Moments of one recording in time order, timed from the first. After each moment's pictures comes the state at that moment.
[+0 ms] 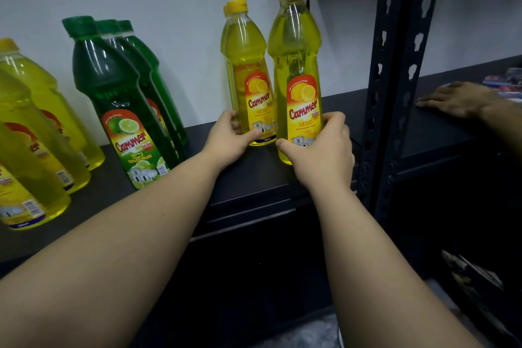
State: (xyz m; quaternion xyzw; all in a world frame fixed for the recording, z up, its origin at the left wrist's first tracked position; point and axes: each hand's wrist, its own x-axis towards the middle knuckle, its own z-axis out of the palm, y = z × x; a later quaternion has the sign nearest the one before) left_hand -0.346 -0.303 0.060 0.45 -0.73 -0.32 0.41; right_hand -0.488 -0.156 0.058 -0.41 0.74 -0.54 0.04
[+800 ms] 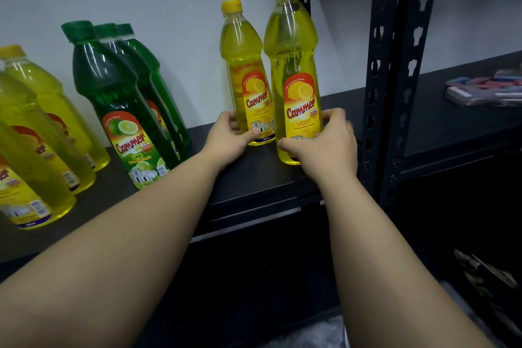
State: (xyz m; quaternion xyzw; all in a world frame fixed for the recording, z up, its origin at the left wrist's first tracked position) left_hand -0.346 -0.305 0.059 0.46 -0.72 -0.32 0.41; right_hand -0.505 -0.158 0.064 -0.42 0.71 -0.56 0.11
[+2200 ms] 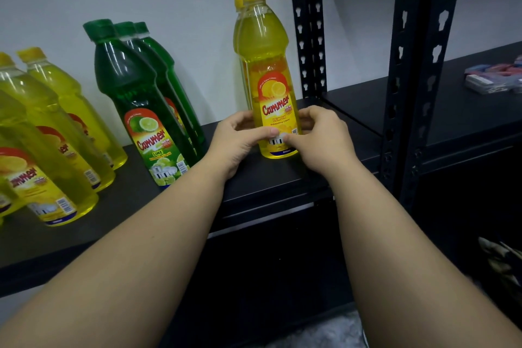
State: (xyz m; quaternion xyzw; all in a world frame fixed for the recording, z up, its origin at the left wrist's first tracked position) left_hand -0.326 -0.269 0.067 0.36 -0.65 -0.49 0.46; right_hand -0.488 -0.176 0.065 -0.53 0.64 -0.53 0.17
